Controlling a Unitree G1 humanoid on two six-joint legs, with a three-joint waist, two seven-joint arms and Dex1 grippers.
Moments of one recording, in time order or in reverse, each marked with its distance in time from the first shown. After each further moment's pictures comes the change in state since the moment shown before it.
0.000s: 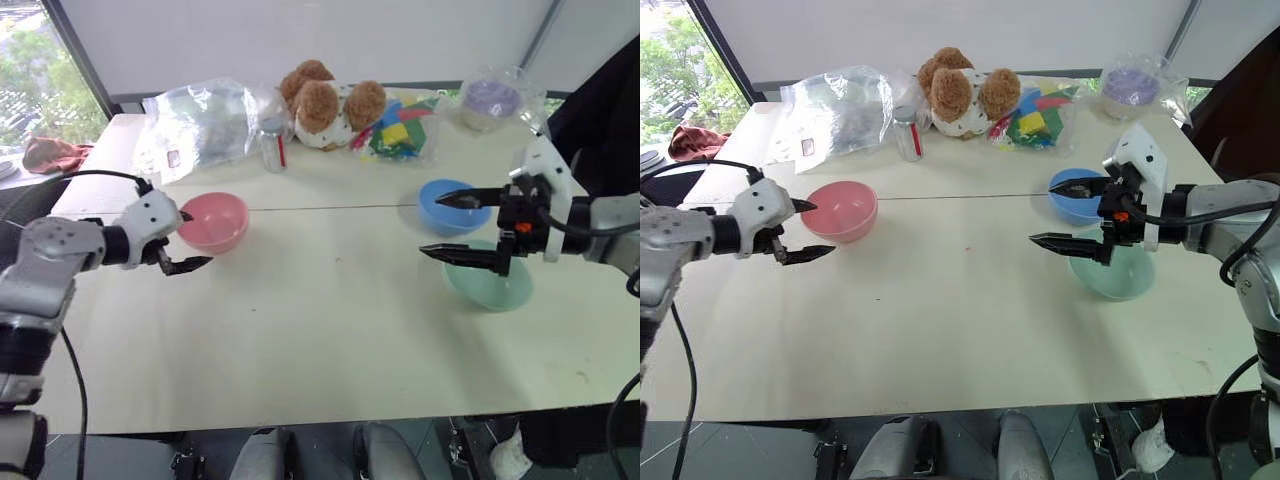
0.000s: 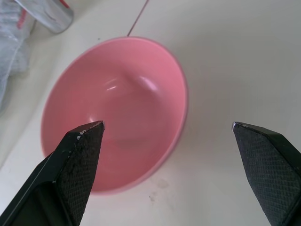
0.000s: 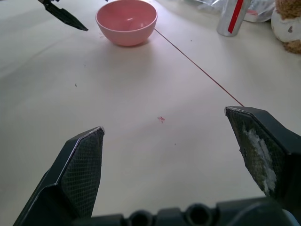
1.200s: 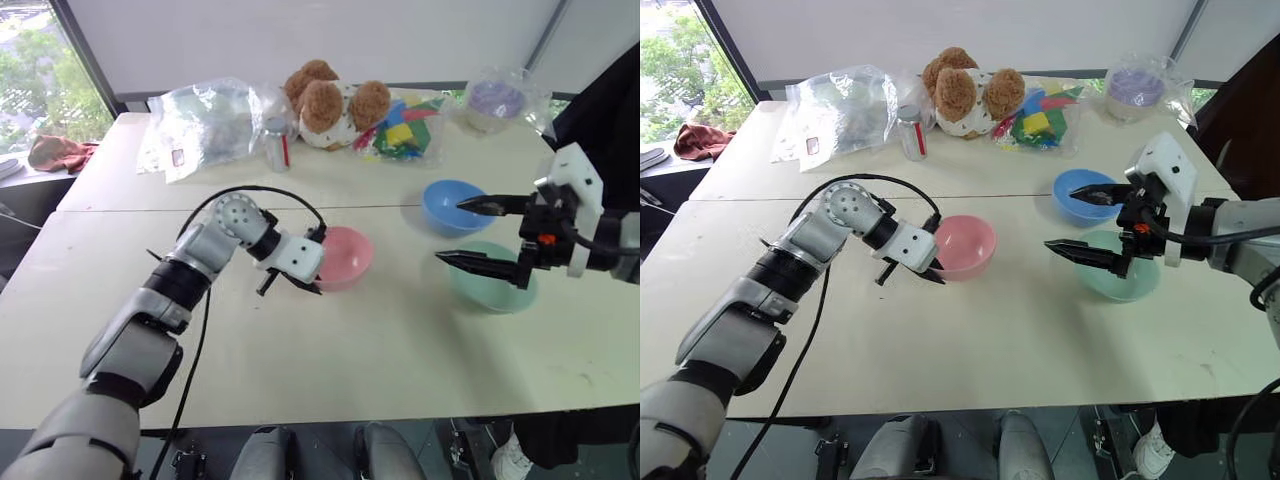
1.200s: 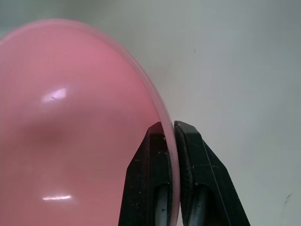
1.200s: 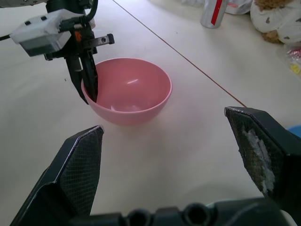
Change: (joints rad) left arm -0.413 -0.480 -0.402 0.279 0.239 -0.483 -0.460; right arm 0.165 -0.037 -0.180 -0.134 0.051 0.088 -0.077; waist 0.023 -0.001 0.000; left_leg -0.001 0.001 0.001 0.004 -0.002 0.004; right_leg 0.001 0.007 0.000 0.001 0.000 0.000
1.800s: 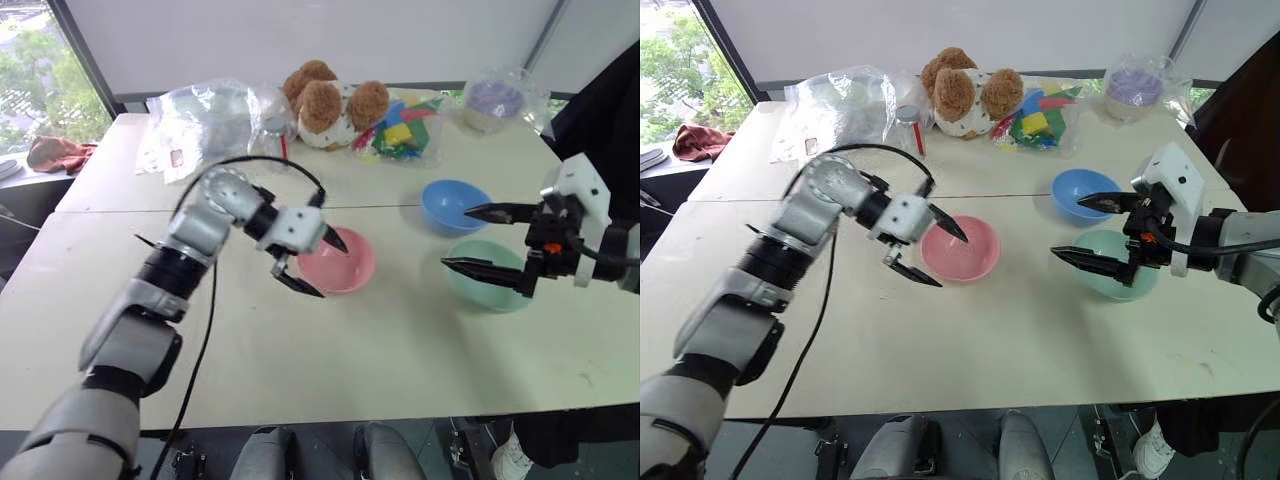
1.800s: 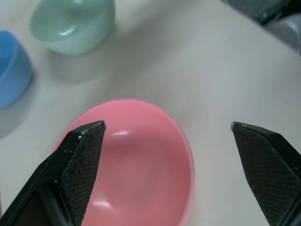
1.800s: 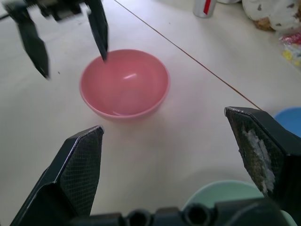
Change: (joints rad) left arm -0.022 0.176 0.147 -0.240 -0.396 0.406 -0.107; right arm 0.082 -0.032 -0.010 0.008 -0.034 -0.009 -0.025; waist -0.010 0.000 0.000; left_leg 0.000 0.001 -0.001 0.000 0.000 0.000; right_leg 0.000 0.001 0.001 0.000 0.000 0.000
